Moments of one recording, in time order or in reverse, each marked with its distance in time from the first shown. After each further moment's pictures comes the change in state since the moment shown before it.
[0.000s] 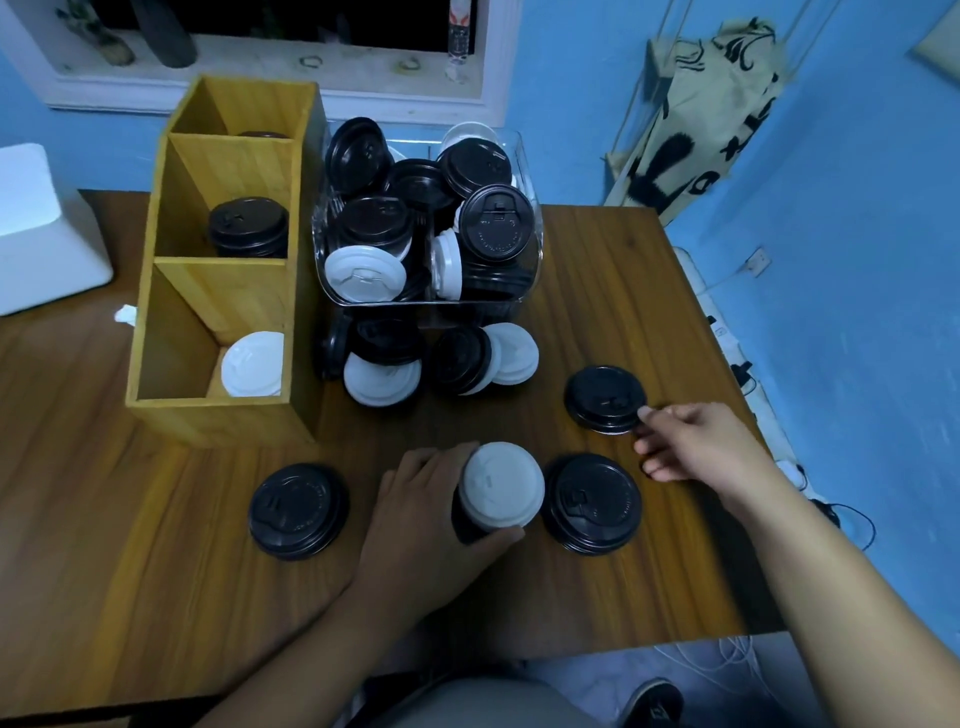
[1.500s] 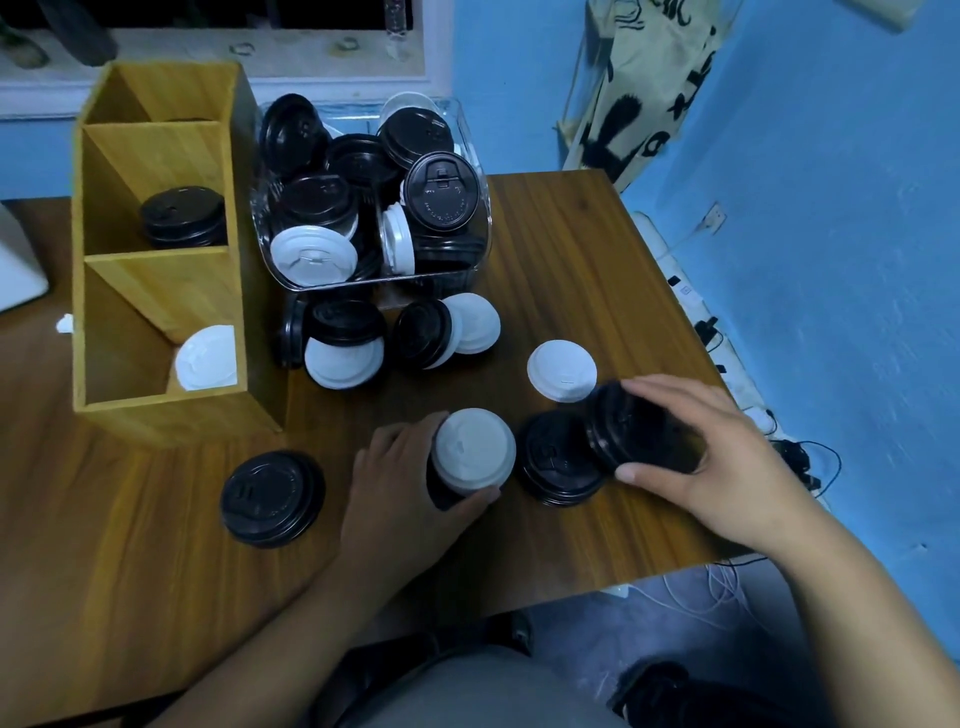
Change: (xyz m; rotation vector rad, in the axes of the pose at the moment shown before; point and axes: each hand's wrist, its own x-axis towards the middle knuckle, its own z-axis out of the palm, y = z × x) left_hand 0.001 -0.001 -0.001 0.037 -0.033 0.004; right_hand -0.075 0.050 -0.016 -0.381 0.125 -0.693
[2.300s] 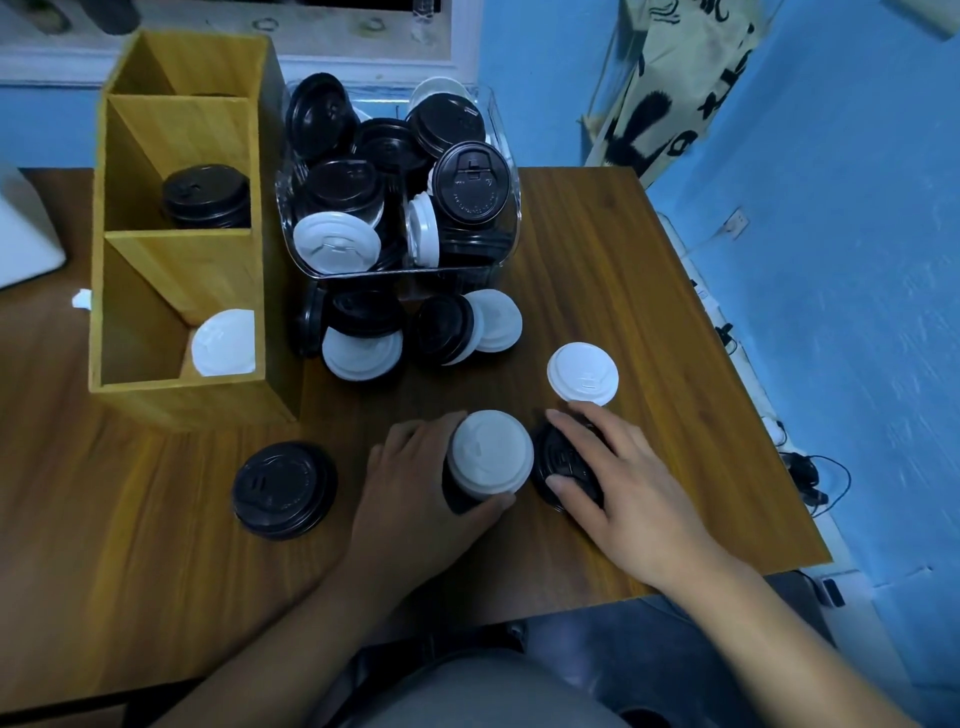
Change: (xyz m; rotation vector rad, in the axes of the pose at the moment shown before) left_hand -0.001 0.000 0.000 -0.052 0.018 0.003; right_hand 0.006 -0.024 0.076 -0.228 -0.138 -0.076
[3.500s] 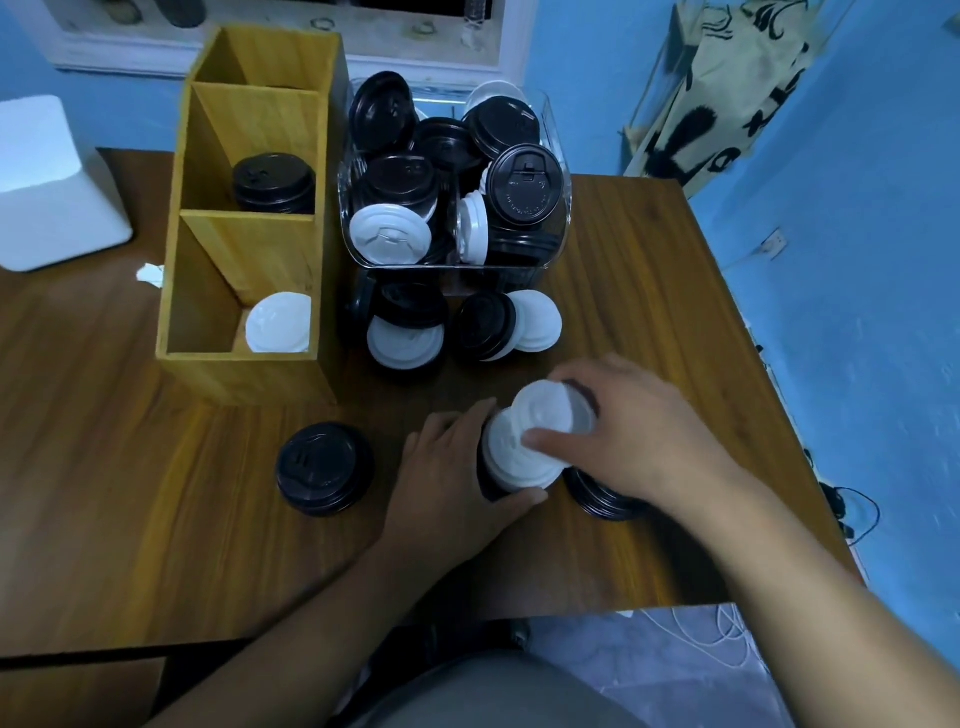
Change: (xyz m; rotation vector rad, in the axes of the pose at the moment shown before) left_hand 0.002 -0.001 0.004 0.011 0.019 -0.047; right_hand 0.066 -0.064 -0.050 -0.130 -0.155 0.095
